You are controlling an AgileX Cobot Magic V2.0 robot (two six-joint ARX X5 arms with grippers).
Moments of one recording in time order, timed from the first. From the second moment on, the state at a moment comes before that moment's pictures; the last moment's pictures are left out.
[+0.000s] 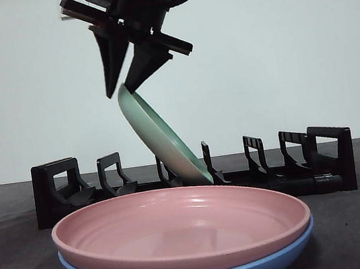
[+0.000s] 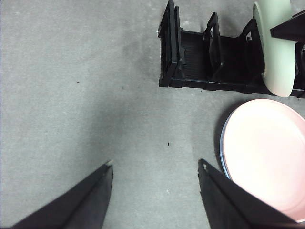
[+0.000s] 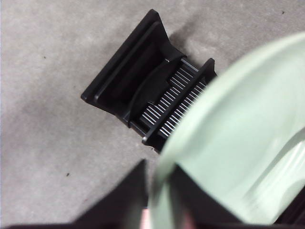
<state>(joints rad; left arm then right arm) -0.36 0.63 1.02 -1.19 -0.08 -0.38 0.77 1.97 1.86 -0.85 -0.15 0.21</state>
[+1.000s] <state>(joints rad) -0.36 0.63 1.02 -1.14 -0.11 -0.38 0.91 1.65 1.84 -1.09 -0.05 0.05</state>
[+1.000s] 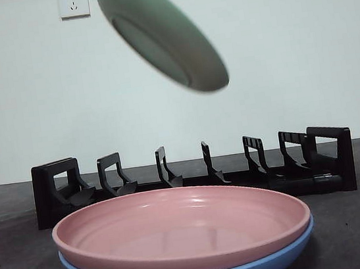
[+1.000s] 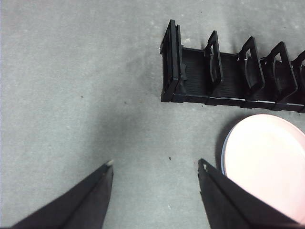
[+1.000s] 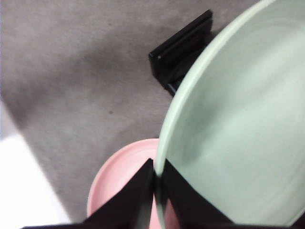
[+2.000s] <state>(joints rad) -0.36 0.63 1.02 -1.14 -0.11 -0.41 1.31 1.50 1.16 -0.81 0.10 0.01</state>
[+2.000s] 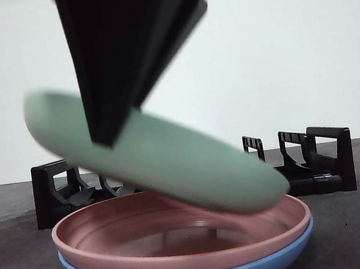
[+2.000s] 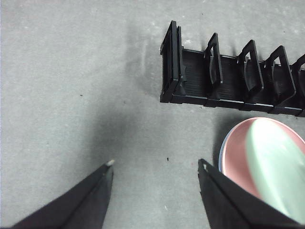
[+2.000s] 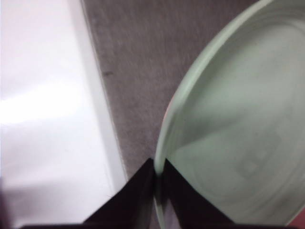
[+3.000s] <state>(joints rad) -0.36 0.63 1.02 -1.14 -0.10 -0.38 1.29 1.47 1.19 -0.78 0.04 0.11</state>
